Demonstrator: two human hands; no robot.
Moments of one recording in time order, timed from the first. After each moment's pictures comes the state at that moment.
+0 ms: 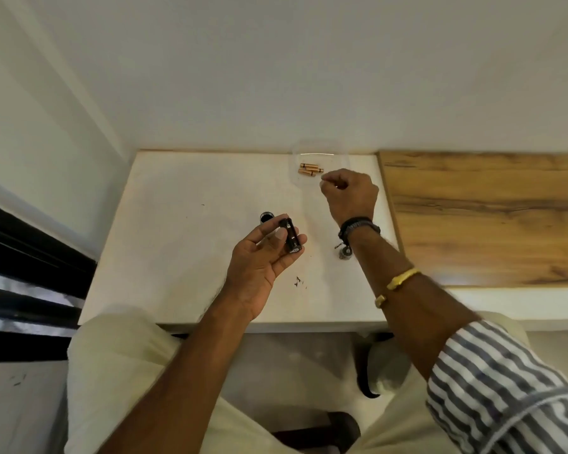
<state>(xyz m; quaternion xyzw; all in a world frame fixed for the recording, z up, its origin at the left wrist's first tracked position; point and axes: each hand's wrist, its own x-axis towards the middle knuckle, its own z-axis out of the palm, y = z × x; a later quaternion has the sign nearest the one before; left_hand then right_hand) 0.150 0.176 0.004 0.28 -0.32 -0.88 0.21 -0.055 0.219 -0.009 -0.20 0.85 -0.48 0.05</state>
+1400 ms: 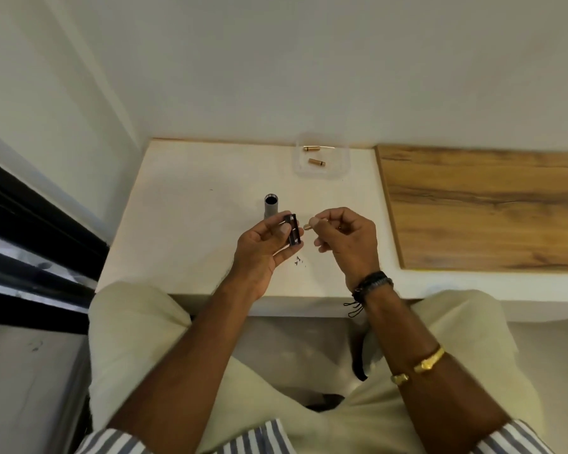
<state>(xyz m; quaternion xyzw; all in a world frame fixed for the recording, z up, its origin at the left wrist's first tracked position) 0.165 0.189 -0.019 0.30 -0.39 -0.84 0.21 0.051 0.311 0.015 -0.20 0.70 -0.64 0.24</state>
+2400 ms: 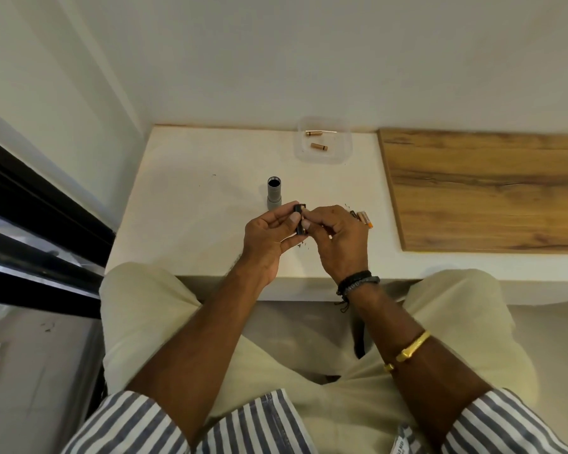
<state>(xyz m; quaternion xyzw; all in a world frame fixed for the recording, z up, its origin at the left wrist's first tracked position) 0.167 0.203 -0.022 0.30 -0.42 -0.83 0.22 0.080 0.315 -0.003 -0.37 0.77 -0.51 0.03</state>
